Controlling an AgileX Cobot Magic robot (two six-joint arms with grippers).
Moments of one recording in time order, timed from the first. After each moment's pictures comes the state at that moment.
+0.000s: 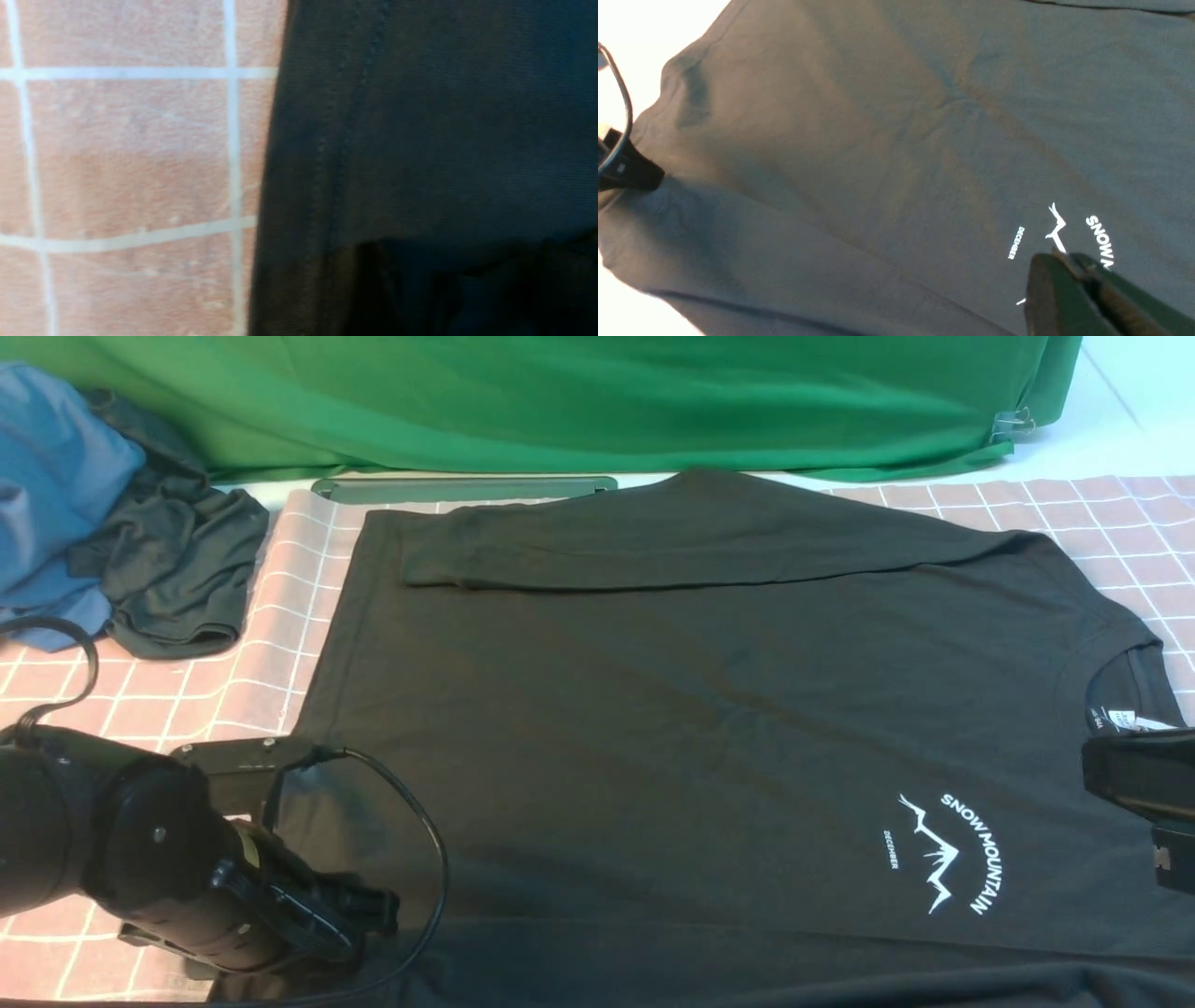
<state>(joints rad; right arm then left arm) 0.44 0.77 -0.71 0.11 0.66 0.10 -0.28 1.45 -0.58 -0.02 0.53 -0.26</state>
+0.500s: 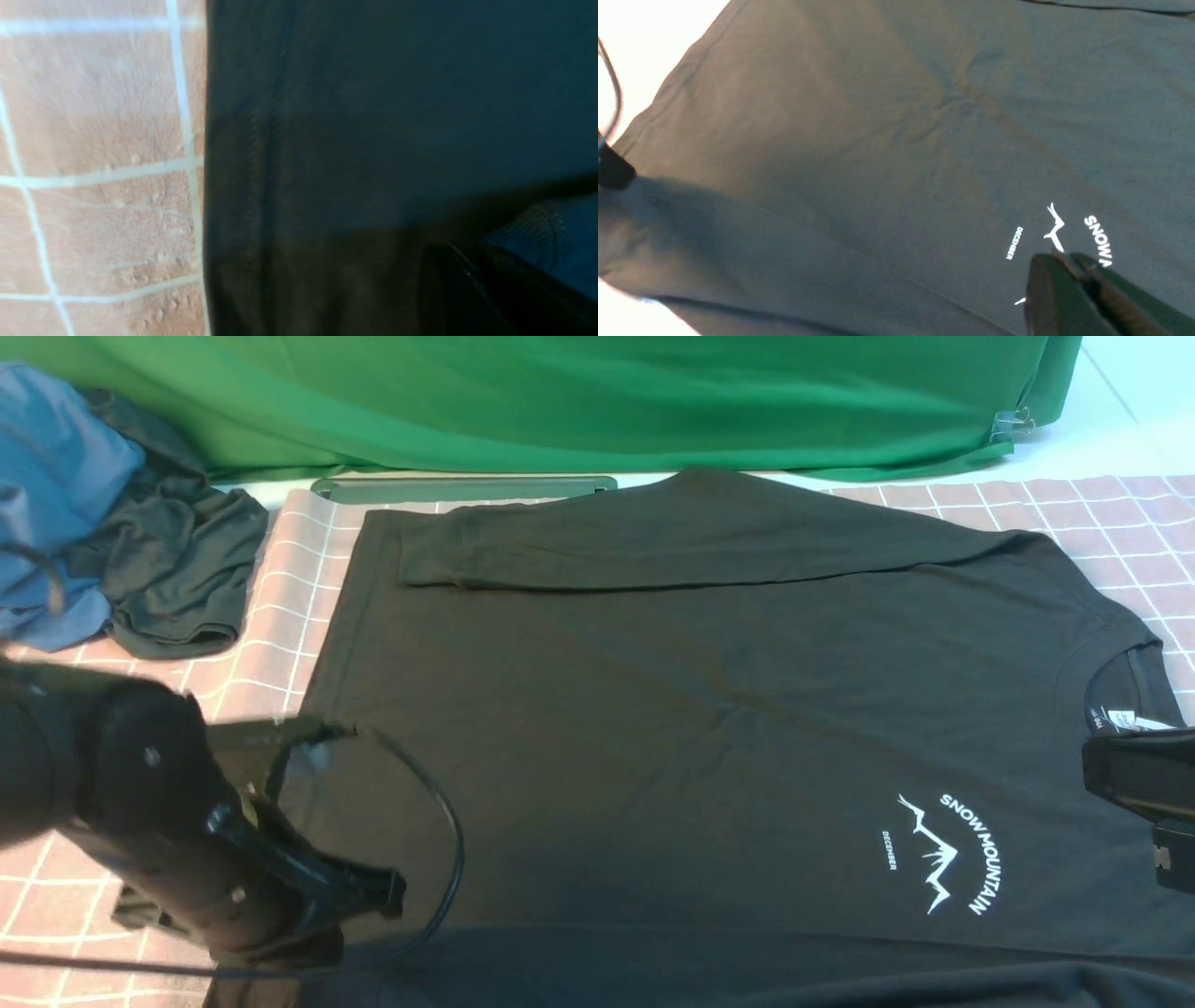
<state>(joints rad) 0.44 0.77 -0.71 0.11 0.66 0.10 -0.28 1.38 -0.72 -0.08 0.79 -0.22</state>
